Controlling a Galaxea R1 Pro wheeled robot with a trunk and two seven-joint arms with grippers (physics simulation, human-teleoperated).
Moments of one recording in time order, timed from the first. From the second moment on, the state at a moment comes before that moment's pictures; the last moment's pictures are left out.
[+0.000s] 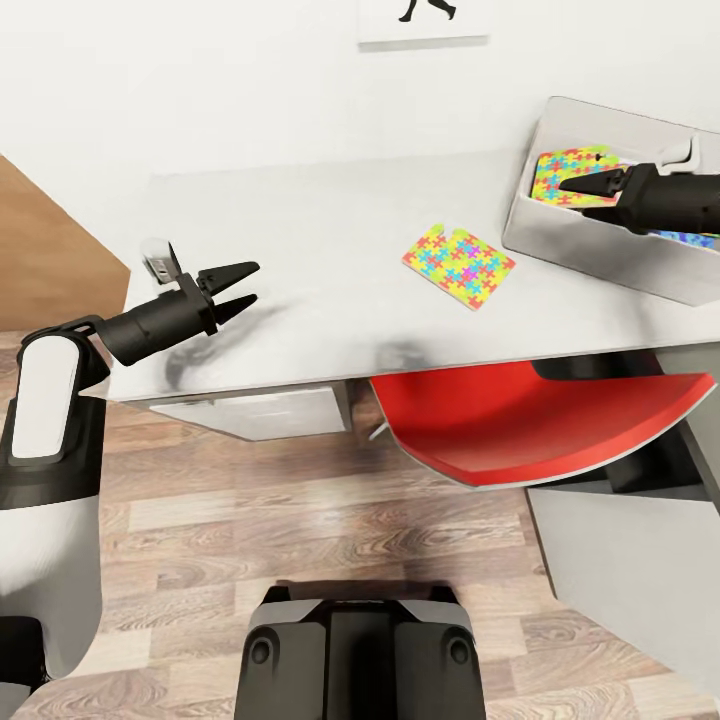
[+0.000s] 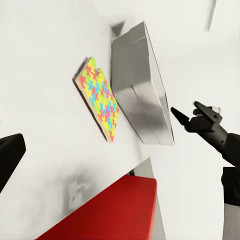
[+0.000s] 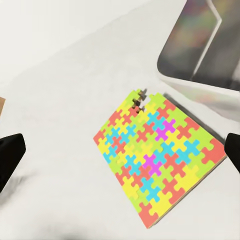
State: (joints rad) left arm -0.99 0.18 0.09 -1.53 1.30 1.04 -0.13; right arm -1.49 -0.58 0.17 -1.15 -1.06 1.05 0.25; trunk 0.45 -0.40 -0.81
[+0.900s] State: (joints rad) left arm -0.99 0.19 0.09 -1.53 1.30 1.04 -0.13; right arm -1.47 -0.51 0.17 -1.17 -1.06 1.05 0.03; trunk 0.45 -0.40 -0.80
